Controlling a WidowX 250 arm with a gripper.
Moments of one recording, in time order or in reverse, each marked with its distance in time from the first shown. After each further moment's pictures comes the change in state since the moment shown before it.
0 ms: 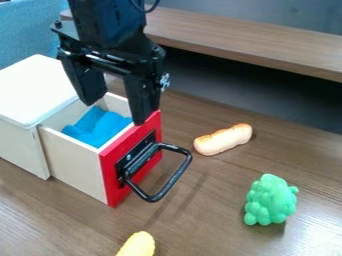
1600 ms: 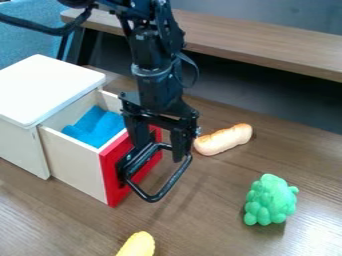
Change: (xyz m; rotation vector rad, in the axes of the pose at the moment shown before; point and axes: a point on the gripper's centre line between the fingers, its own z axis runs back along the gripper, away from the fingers) arm 0.045 0.008 -0.118 -0.055 0.113 0.030
